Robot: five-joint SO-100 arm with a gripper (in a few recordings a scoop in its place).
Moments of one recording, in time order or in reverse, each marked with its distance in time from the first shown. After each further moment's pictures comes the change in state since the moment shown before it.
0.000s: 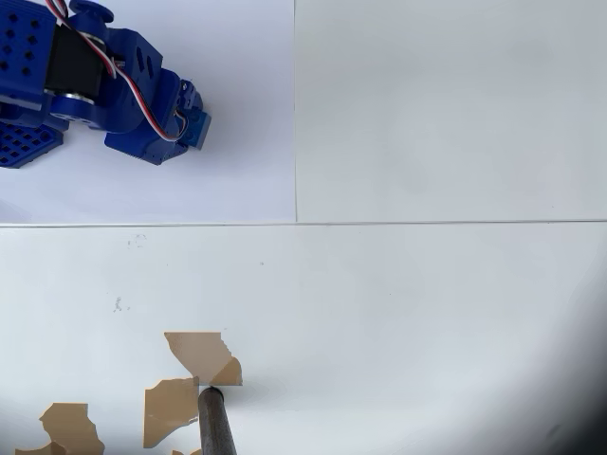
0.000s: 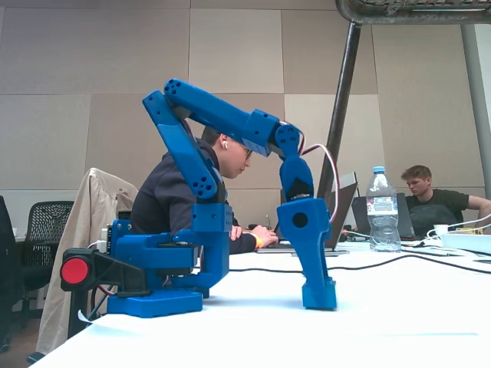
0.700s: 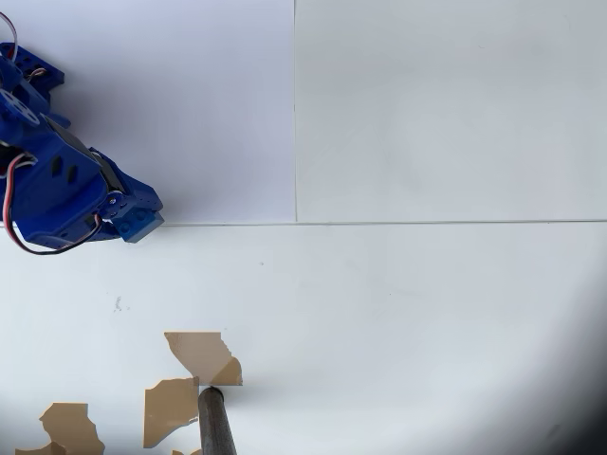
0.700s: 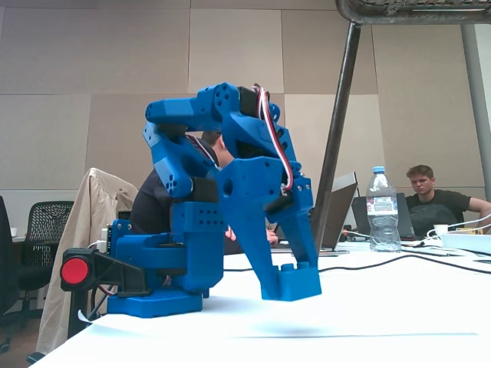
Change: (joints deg) arm 39.3 12.7 0.0 9.1 -4.2
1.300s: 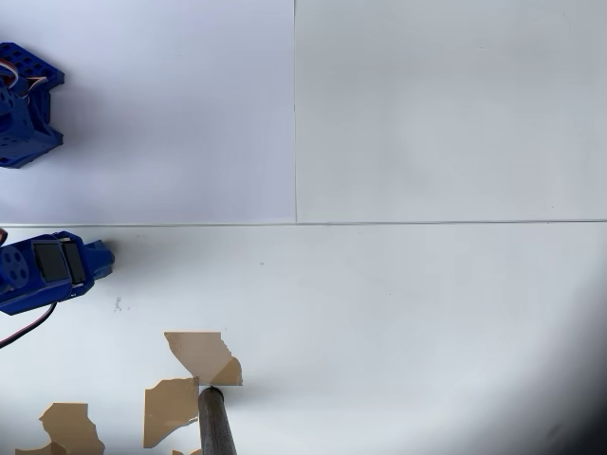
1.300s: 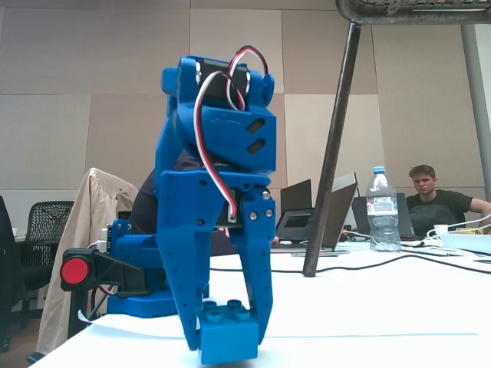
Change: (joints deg) arm 22.7 -33.8 -20.3 0.4 -5.7
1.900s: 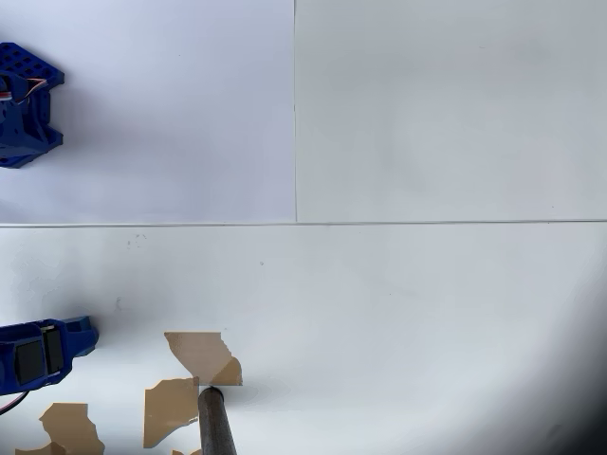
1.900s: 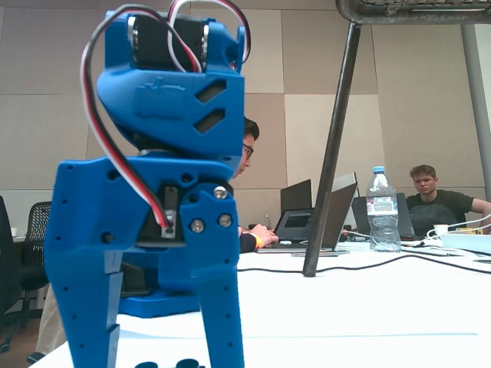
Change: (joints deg) arm 9.8 -20.6 -21.9 -4.3 -4.0
